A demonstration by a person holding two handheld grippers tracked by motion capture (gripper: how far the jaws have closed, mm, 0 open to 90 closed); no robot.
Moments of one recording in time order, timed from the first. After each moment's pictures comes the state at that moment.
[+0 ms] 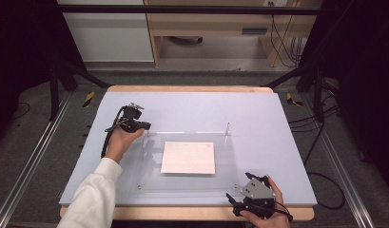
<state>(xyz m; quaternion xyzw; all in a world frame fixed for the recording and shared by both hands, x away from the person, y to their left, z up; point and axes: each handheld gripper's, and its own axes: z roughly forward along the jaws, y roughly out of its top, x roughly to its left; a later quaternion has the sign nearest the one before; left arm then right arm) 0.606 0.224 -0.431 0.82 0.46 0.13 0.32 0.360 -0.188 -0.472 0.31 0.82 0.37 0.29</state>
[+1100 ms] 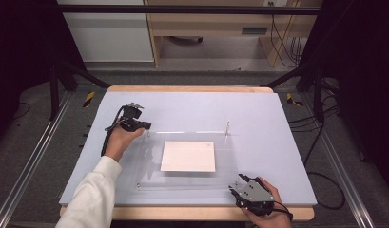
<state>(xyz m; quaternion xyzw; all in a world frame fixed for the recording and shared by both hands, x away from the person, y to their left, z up) 0.611 0.225 -0.432 0.82 0.45 0.12 0.33 0.366 -0.191 -0.483 0.26 0.83 0.37 0.33</state>
